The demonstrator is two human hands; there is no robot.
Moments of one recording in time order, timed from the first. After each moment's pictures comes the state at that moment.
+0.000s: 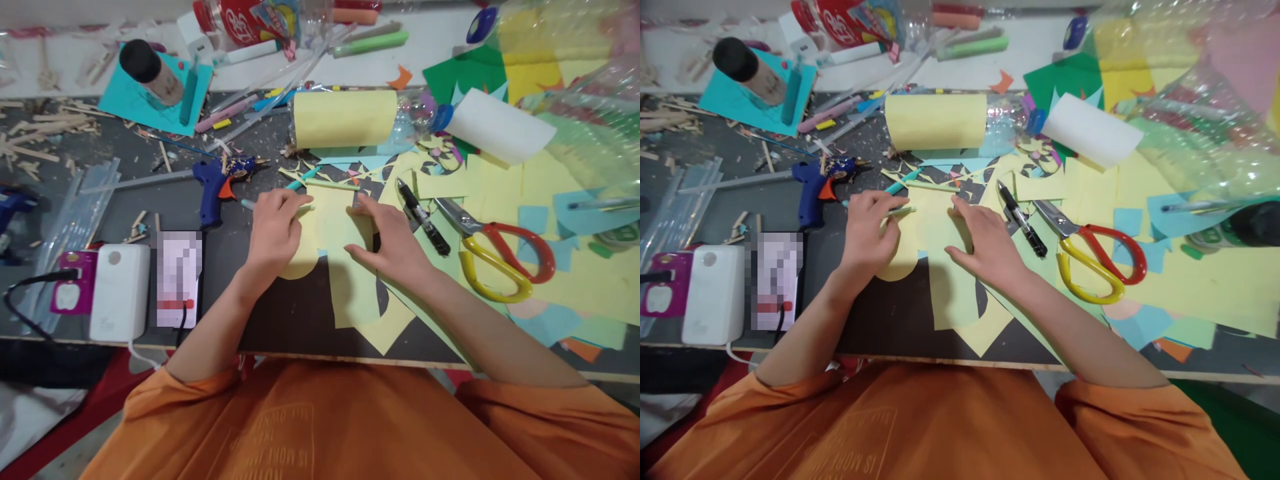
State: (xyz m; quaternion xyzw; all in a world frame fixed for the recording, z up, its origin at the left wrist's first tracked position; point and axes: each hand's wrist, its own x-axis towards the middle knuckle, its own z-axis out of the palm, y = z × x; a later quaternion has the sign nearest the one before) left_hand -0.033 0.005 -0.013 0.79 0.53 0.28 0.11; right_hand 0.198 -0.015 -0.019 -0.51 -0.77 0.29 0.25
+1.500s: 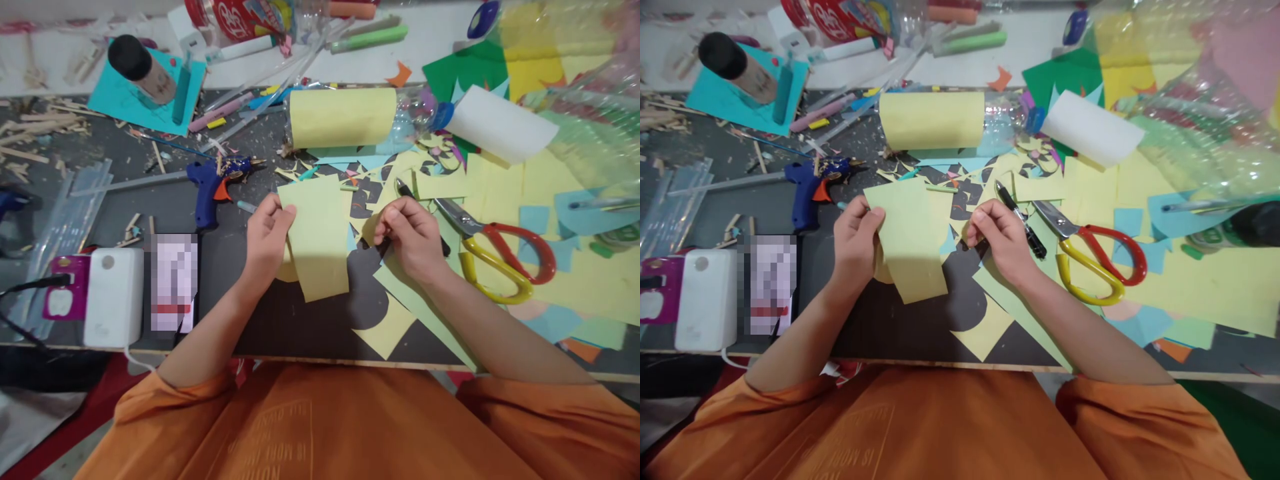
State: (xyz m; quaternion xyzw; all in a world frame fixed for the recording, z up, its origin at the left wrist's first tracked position) left_hand -0.017 0.001 -0.007 0.48 0.52 0.53 0.48; right_hand 0.198 -0.011 -0.013 -0.46 -0.42 0.59 0.51
